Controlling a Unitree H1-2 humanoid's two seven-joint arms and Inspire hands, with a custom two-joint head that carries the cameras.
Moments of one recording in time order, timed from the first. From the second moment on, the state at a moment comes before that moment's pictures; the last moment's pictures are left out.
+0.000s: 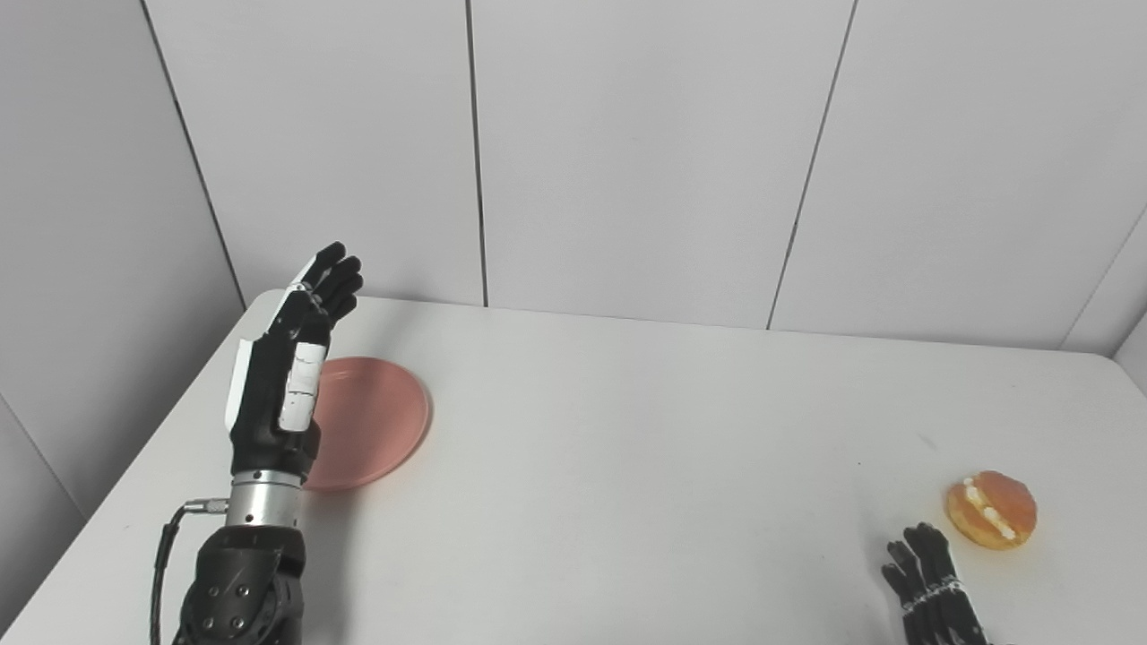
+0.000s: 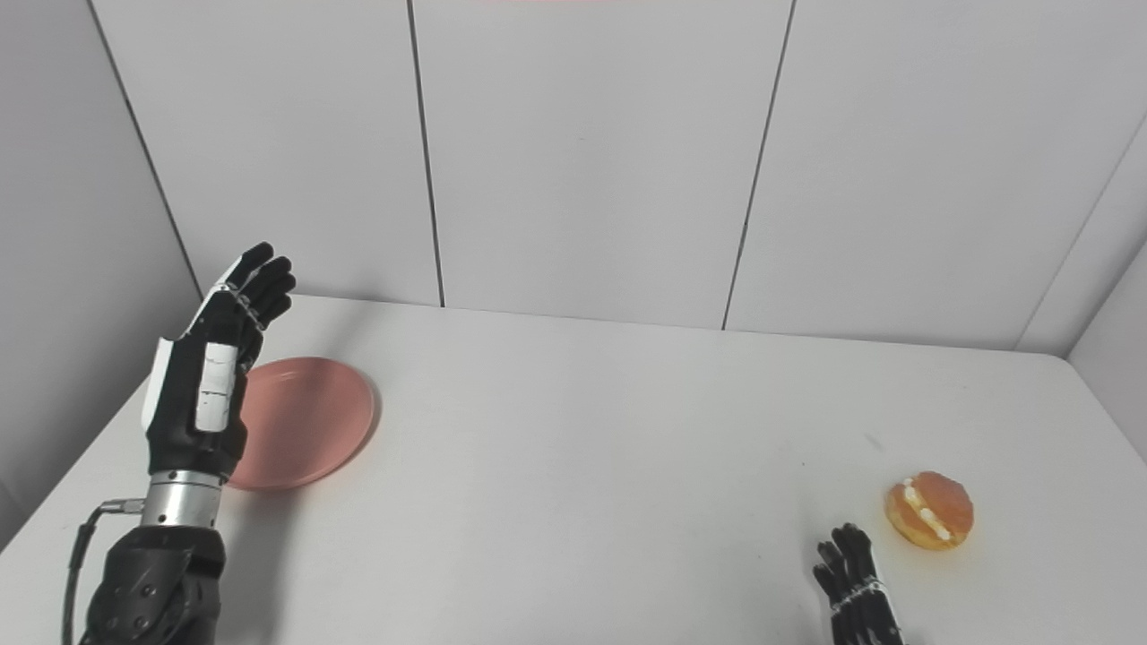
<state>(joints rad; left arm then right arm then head) -0.28 0.22 0.20 -0.14 -0.09 -0.10 0.04 0.09 -0.13 -0.02 0.07 0.25 -0.44 0.25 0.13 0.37</state>
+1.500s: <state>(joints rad) -0.51 0.45 0.35 0.86 -0.22 -0.41 -0.09 0.09 -0.13 -0.02 0.07 0.25 -0.44 0.25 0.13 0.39</state>
